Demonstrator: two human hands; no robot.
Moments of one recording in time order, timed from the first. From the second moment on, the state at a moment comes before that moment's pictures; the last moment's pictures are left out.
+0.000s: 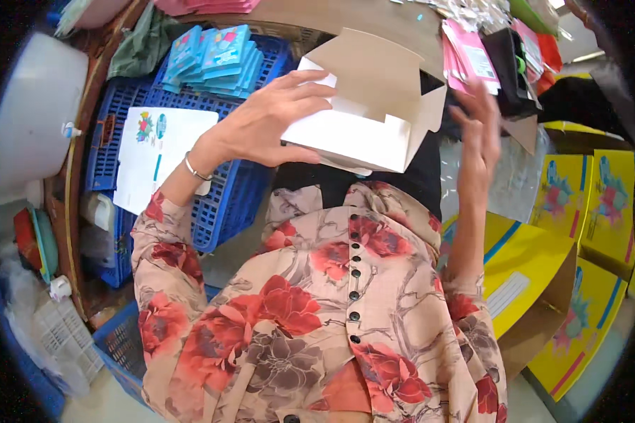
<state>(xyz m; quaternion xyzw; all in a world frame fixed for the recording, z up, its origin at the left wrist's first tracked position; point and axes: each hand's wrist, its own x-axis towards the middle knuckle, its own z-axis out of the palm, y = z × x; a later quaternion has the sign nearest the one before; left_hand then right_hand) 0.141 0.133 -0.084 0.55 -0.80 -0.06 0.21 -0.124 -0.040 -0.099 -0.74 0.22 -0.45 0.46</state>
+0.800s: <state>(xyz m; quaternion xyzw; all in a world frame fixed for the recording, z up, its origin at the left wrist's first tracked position) 0.145 0.126 -0.098 0.52 -0.79 -0.09 0.30 -0.082 -0.056 -0.106 -0.80 0.18 -0.23 0.53</state>
